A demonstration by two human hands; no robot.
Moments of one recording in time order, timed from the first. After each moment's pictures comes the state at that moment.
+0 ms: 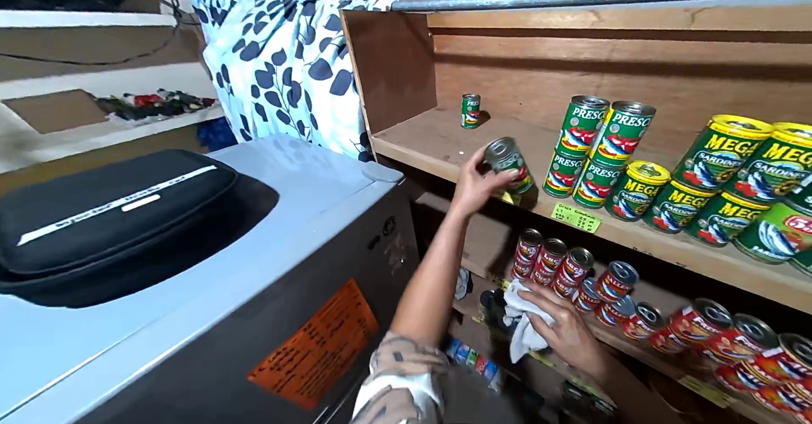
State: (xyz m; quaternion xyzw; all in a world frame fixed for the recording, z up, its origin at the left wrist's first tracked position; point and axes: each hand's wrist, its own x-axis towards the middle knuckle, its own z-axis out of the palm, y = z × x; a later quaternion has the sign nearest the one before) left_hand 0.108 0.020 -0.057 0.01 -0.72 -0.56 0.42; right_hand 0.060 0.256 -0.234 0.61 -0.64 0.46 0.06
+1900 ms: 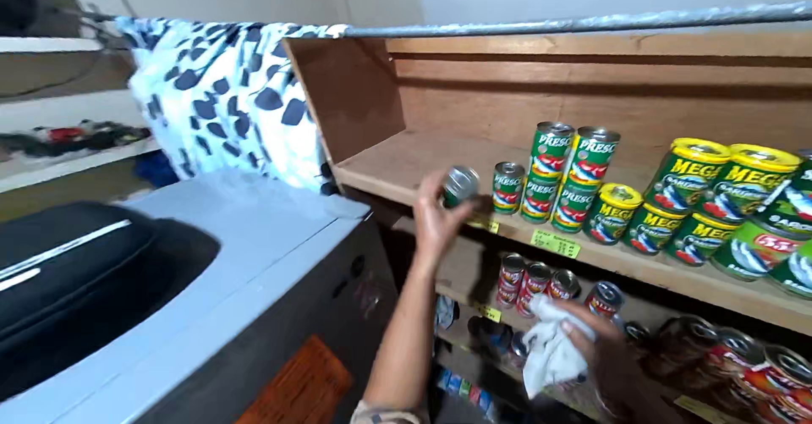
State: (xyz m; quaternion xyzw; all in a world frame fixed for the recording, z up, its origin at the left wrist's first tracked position) left_hand 0.111 0.004 -0.064 0.08 -0.78 -0.34 0.52; right_hand 0.040 0.292 -0.184 0.51 -0.64 0.57 0.06
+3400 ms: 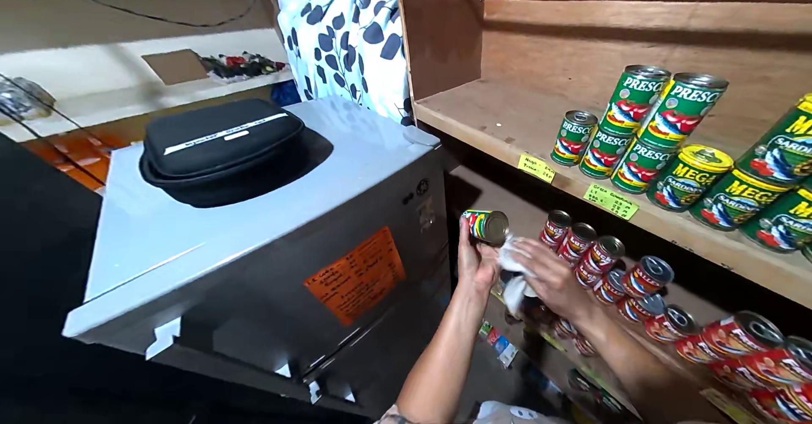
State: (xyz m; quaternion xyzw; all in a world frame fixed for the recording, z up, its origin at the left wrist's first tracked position) left_hand 0.188 0.112 -0.158 0.17 -0.10 -0.87 0.46; right_hand 0.069 0.210 -0.206 0.71 -0.51 0.45 0.19
